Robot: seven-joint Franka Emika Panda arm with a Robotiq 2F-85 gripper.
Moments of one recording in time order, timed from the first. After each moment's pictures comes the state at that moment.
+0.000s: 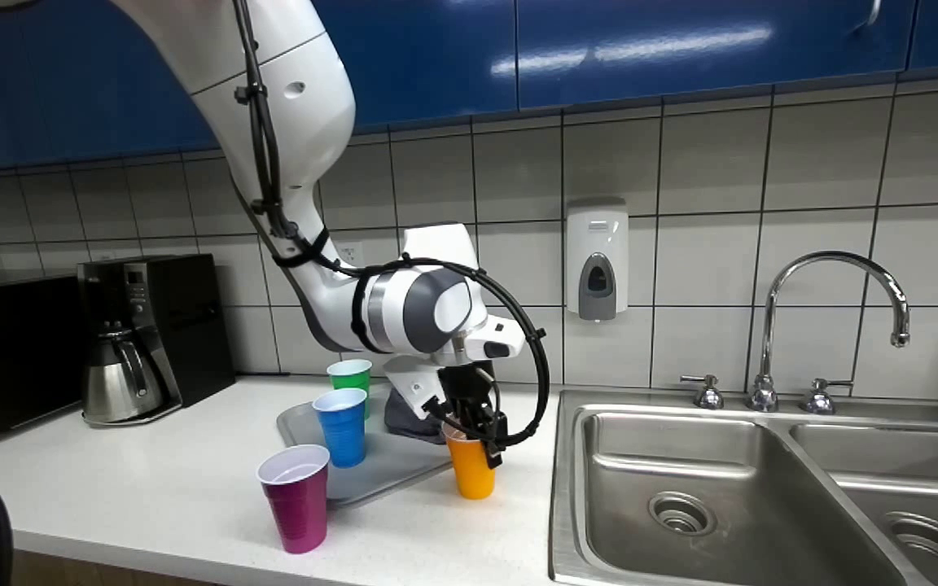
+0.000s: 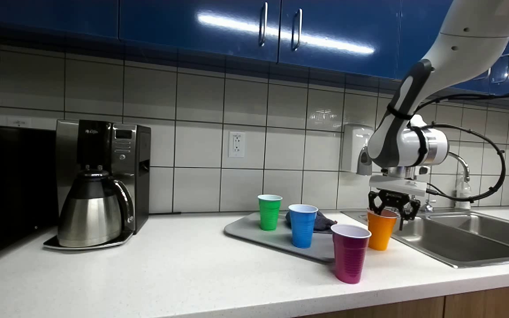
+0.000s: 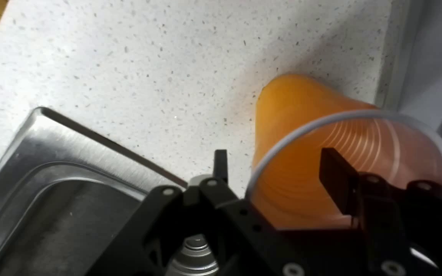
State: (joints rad) arm -0.07 0.21 -0.24 -2.39 -0.03 2.79 0.54
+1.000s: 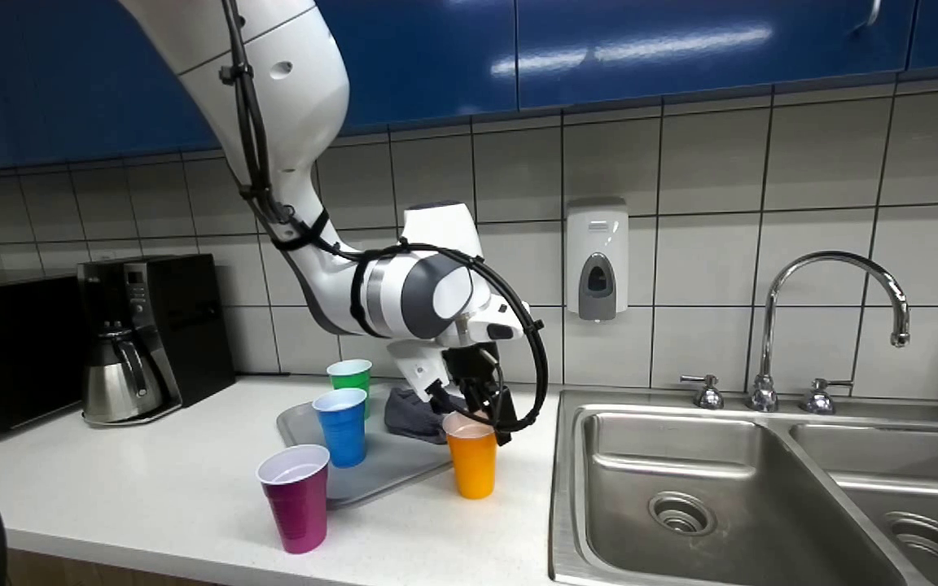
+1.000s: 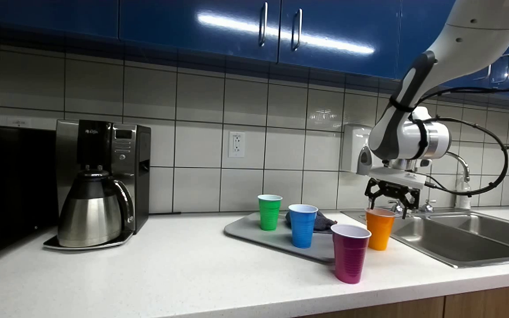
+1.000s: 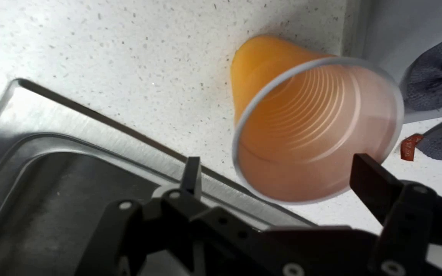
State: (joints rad) arm -0.08 0.16 -0.24 -2.39 0.01 2.83 0.53
